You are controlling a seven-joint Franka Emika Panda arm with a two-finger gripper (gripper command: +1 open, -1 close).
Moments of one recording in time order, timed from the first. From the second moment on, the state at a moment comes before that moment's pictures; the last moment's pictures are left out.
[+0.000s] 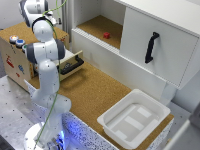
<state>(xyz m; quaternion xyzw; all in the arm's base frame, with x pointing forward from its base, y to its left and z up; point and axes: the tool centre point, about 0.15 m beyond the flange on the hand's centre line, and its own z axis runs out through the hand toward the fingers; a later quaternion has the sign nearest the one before) 0.307 0.461 0.463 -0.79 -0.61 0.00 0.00</state>
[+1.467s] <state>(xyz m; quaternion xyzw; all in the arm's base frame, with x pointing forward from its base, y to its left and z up) 0.295 0.452 0.493 -0.84 -0.54 0.01 0.01</state>
